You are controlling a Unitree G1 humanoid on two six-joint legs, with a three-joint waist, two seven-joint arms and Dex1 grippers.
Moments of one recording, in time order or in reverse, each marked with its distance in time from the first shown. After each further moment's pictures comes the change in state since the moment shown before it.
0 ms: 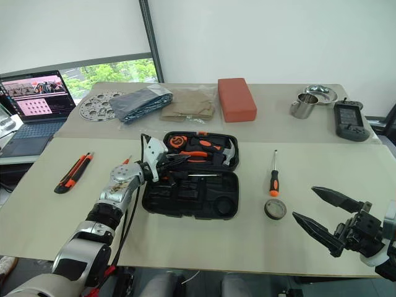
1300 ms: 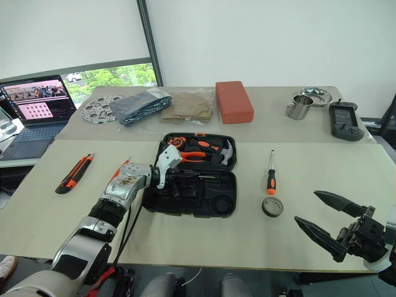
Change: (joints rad) left arm -0.020 0.010 -0.129 -0.045 0.093 0.248 -0.096; right arm 0.035 0.000 -0.008 0.000 -0.004 -0.020 0.001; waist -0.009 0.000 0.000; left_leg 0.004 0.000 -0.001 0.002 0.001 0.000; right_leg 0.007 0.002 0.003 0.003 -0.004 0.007
